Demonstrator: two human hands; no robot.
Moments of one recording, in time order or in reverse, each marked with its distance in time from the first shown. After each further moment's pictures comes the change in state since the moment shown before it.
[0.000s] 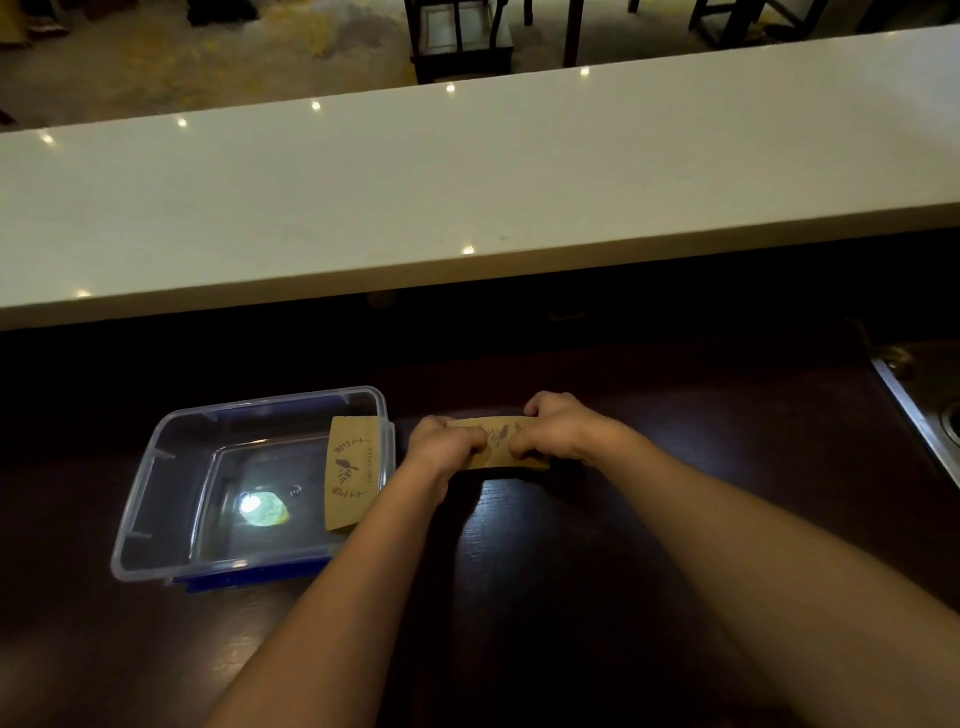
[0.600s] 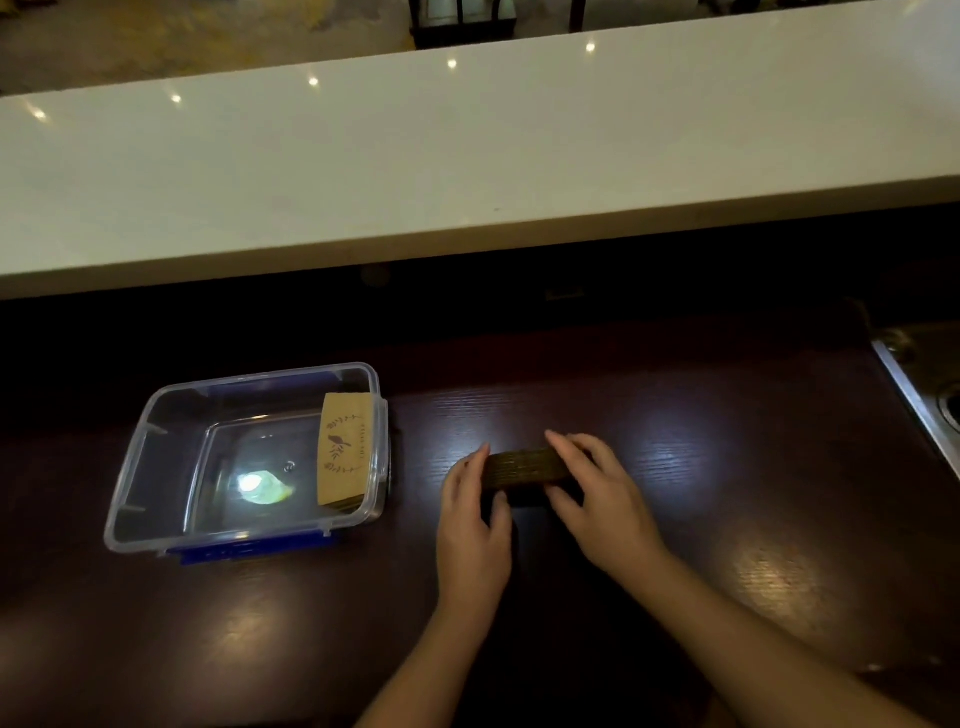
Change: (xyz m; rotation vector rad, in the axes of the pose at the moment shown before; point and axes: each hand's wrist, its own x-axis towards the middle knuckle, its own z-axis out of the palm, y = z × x) left_hand -0.080 -0.101 0.036 0.246 0.231 0.660; right_hand -0.078 0.087 0.065 0.001 0.458 -0.434
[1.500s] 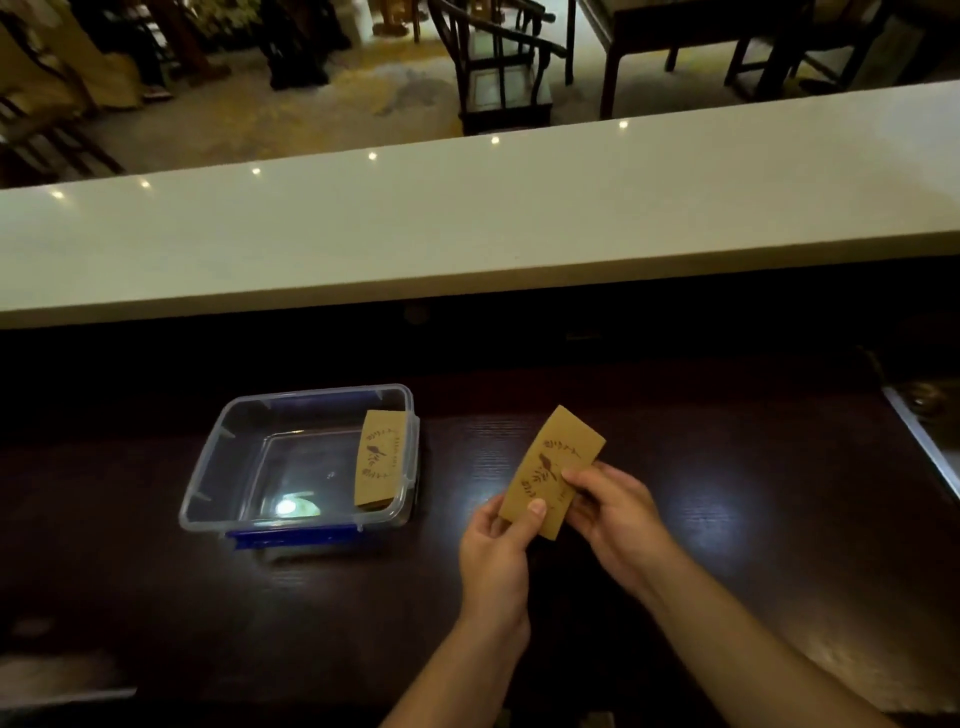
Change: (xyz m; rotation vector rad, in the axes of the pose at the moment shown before) left_hand -0.025 0.060 -0.011 -0.895 0.028 -0.565; right_hand 0.000 -0.042 -0.029 1.442 -0.096 0.507
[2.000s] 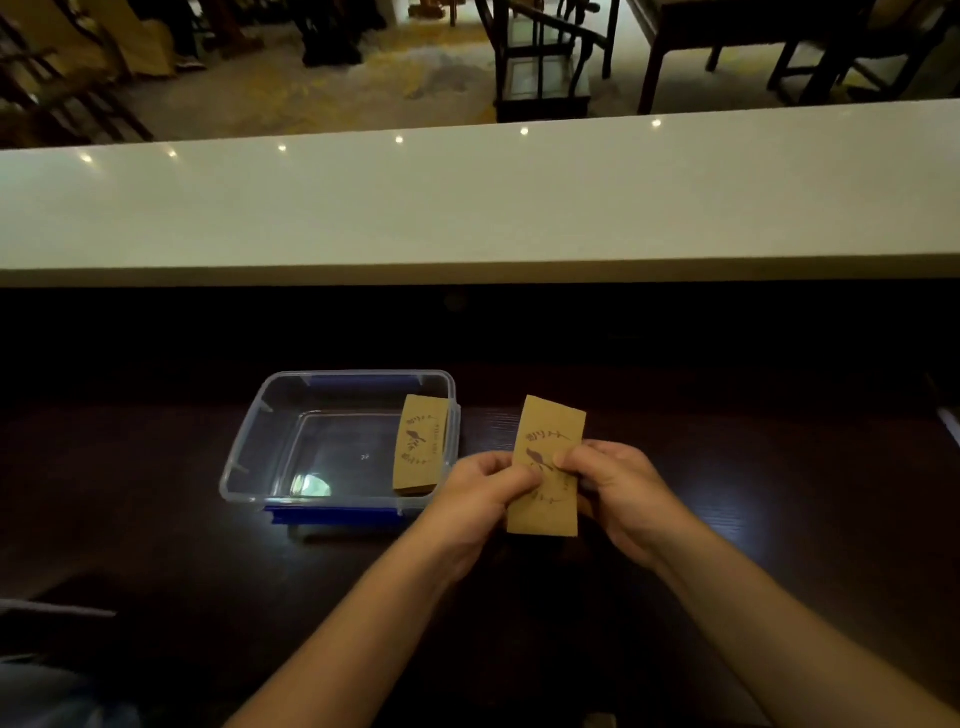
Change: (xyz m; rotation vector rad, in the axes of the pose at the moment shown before) left_hand 0.029 0.084 -0.047 0.363 -0.348 -0.109; right_hand 0.006 -0.009 0.050 -0.283 -0.145 0.058
